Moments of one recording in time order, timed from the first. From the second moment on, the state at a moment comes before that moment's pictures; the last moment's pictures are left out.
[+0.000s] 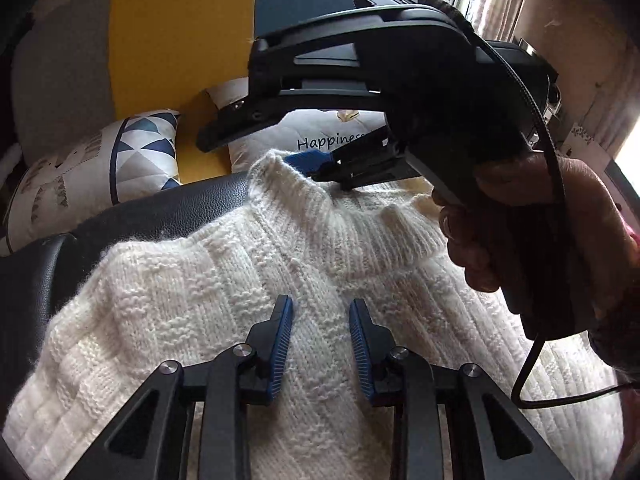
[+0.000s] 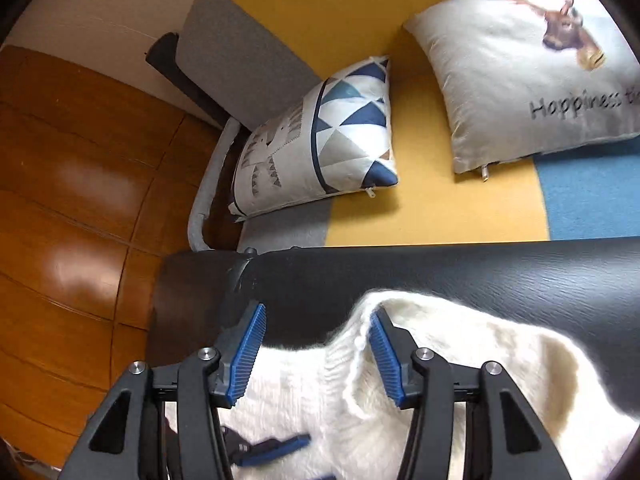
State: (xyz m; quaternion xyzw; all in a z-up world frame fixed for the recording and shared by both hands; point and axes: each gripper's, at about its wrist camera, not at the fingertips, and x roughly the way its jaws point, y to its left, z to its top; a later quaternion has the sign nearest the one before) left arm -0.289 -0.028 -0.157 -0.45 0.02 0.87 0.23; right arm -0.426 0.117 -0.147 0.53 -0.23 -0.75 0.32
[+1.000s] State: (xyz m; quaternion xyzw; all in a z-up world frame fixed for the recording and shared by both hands) left arm -0.281 -0.130 -0.105 -0.45 -0.09 0.88 0.12; right arm -0.236 0.140 -0.114 0.47 -0.01 -0.85 0.25
